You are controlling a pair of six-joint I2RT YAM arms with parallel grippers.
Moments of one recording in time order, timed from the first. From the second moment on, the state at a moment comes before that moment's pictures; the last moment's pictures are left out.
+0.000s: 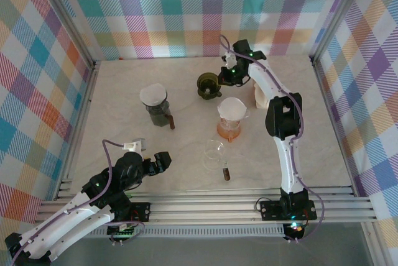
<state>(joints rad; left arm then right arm) -0.80 0.37 0.34 -0.58 -0.20 -0.89 0.32 2.36 2.26 -0.99 -0.48 0.21</state>
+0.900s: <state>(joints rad) -0.80 0.30 0.39 -0.66 -0.22 -0.89 0.64 1.55 1.76 -1.16 -0.36 0.21</state>
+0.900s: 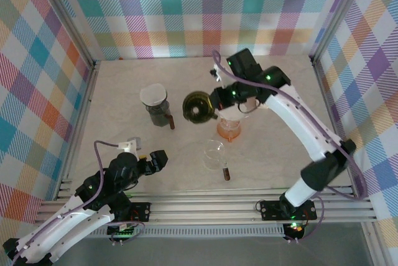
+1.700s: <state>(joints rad) -0.80 0.27 0.39 -0.66 -0.22 -0.89 0.64 1.61 1.62 -1.41 -0.43 0.30</state>
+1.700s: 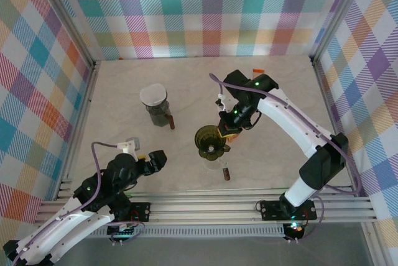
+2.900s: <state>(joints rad) -0.80 0.27 0.39 -0.66 -0.22 -0.89 0.59 1.52 1.43 -1.29 -0.44 0.28</state>
